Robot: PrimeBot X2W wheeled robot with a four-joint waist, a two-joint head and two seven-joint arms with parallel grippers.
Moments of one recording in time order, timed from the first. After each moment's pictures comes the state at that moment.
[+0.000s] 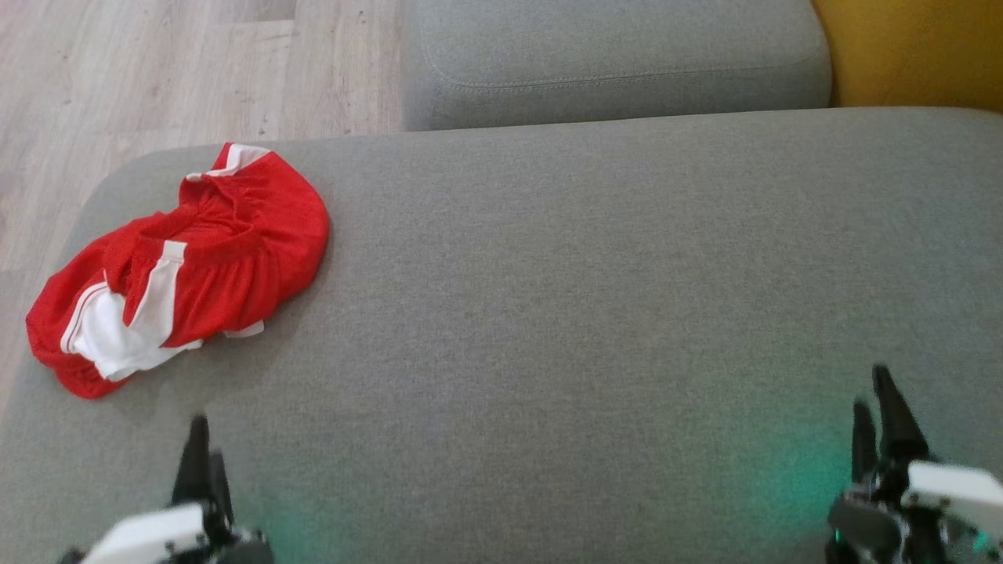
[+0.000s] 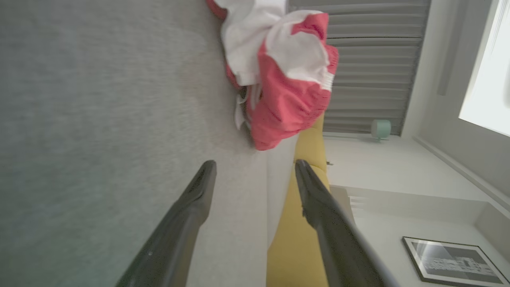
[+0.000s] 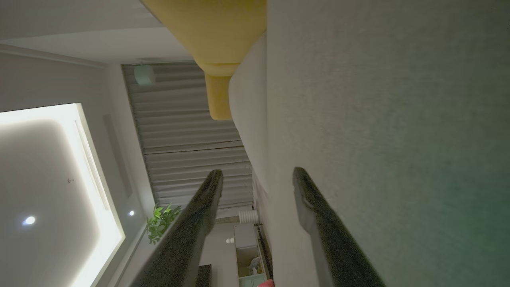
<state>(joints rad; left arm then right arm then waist) -0.01 0.05 0.06 0.35 -1.62 -0.12 0.11 -0.01 -0.04 -0.13 0.35 1.61 0.13 0.11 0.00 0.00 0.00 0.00</state>
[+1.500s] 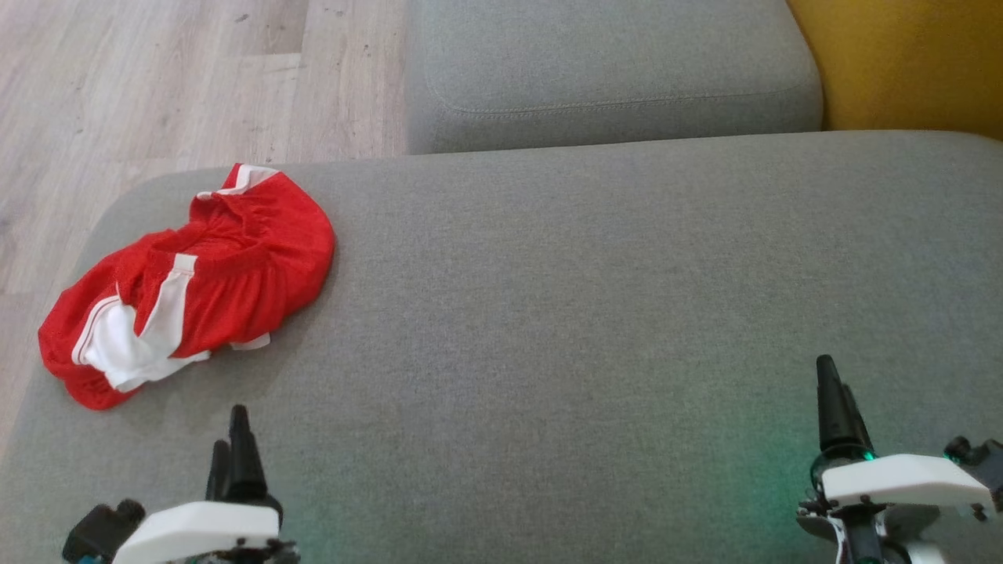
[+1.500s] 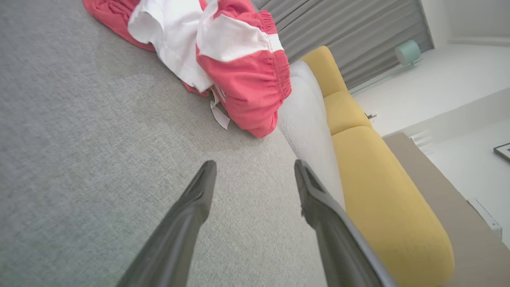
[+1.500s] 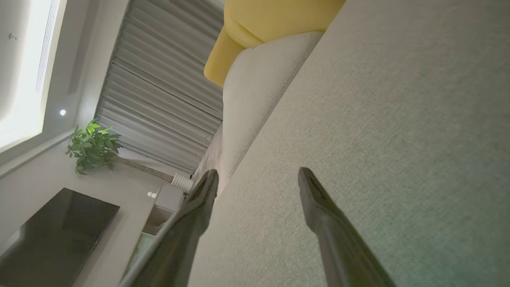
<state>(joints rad) 0.03 0.04 -0.03 0.27 -1.11 -0.04 -0.01 0.01 -0.04 -0.03 0.31 1.04 0.13 -0.01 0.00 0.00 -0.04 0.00</state>
